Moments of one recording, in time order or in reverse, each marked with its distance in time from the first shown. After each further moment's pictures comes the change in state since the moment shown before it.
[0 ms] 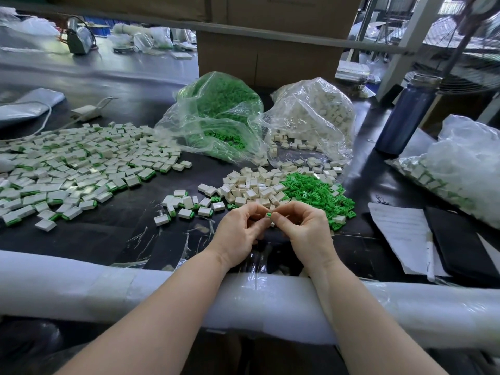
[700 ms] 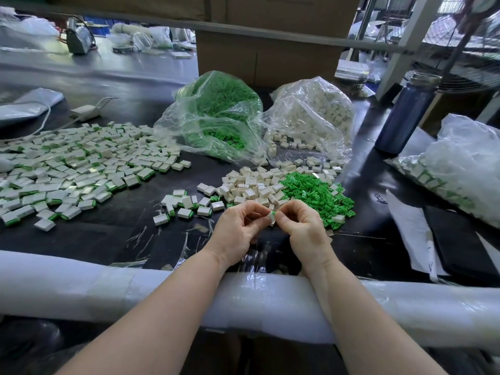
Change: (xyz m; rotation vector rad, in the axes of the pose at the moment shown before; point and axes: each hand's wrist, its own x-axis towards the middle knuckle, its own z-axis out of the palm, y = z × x) left_hand -0.005 0.010 -0.001 -0.057 0.044 -0.014; right_hand -0.001 -0.003 0.002 -0.005 -0.032 0.112
